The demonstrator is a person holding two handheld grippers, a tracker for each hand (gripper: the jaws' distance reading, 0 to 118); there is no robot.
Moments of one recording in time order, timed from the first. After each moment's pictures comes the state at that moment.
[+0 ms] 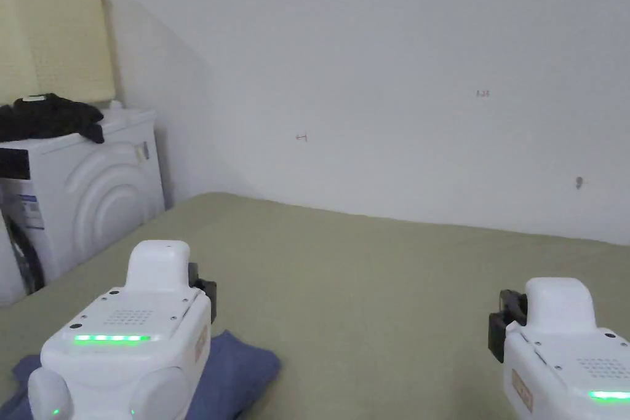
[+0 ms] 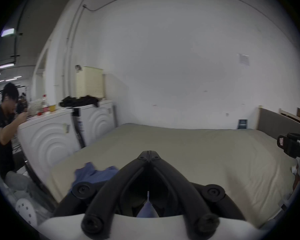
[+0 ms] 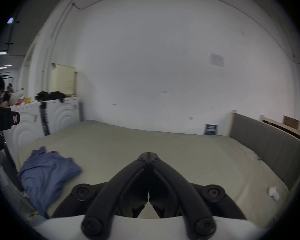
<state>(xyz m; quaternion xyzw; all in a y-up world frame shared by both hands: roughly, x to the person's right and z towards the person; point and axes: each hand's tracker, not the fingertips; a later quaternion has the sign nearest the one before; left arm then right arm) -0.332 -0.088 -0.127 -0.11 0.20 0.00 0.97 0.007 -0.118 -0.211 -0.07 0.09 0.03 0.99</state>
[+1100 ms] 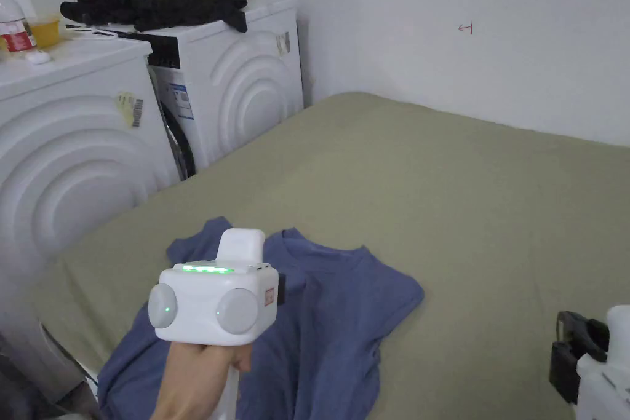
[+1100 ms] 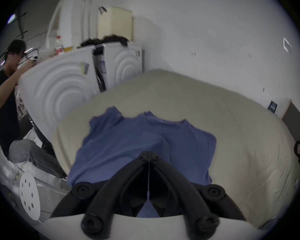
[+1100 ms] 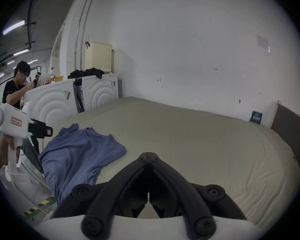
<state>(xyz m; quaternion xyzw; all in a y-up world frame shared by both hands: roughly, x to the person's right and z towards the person) -0.474 -0.238 -0.222 -0.35 0.22 0.08 0.91 -0.092 -0.212 -0.251 -0.19 0.21 0.04 0.96</state>
